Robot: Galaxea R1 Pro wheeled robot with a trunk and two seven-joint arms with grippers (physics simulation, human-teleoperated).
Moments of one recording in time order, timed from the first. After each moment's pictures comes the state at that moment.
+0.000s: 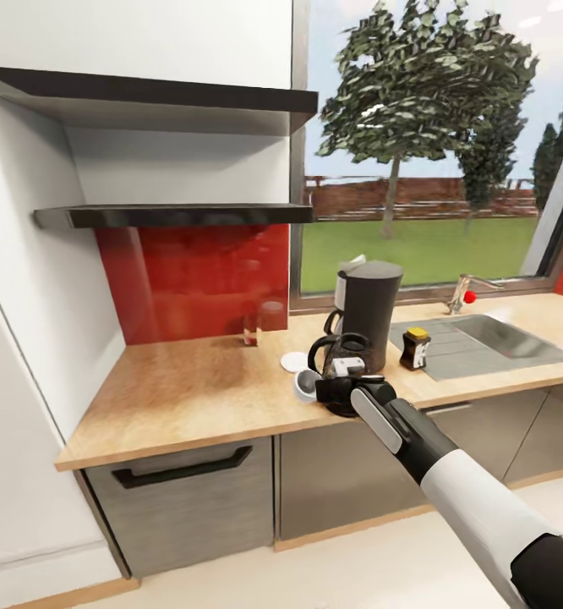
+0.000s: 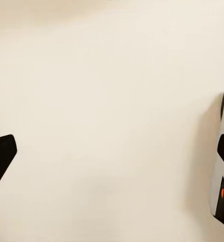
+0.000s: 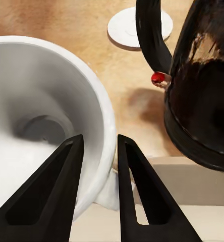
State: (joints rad) left arm -0.07 0.23 -0.18 0.04 0.21 -0.28 0.11; right arm -0.89 -0.08 0.57 -0.92 -0.68 0.63 -0.20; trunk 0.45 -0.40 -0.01
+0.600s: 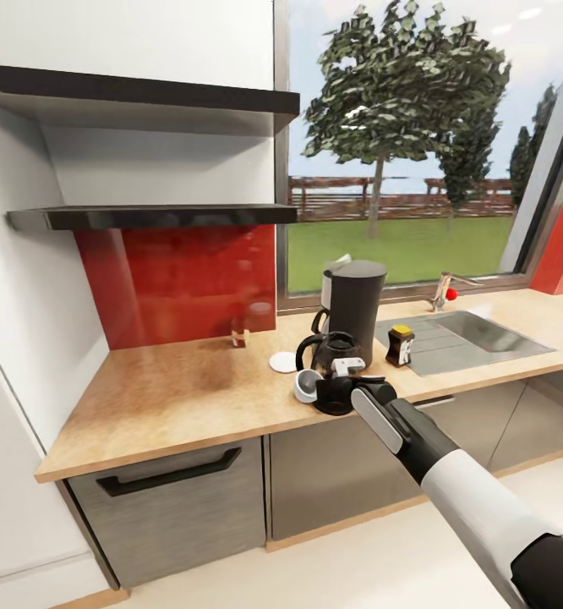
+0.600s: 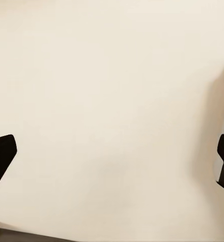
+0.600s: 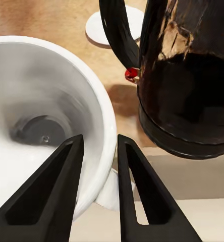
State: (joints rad) left arm -0.06 0.23 -0.18 0.04 0.21 -0.17 0.13; right arm -0.89 -0.08 0.57 -0.92 -0.67 0.63 -0.20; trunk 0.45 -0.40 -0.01
